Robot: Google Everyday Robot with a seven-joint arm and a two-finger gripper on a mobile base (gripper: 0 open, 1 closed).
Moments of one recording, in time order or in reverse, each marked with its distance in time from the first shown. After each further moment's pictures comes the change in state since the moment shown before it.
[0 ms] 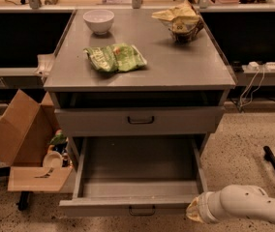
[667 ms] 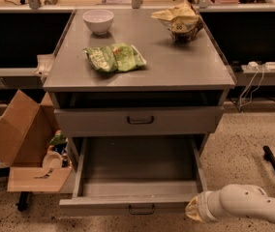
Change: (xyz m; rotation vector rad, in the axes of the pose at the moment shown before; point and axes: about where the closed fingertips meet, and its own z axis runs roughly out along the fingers) arm -0.001 -0.003 0.000 0.008 -0.008 -0.003
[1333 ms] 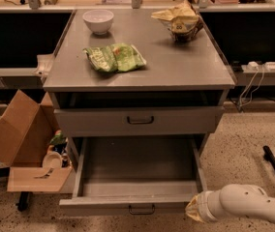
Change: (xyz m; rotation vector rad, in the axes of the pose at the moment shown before) arm 0.000 0.000 0.000 0.000 0.000 0.000
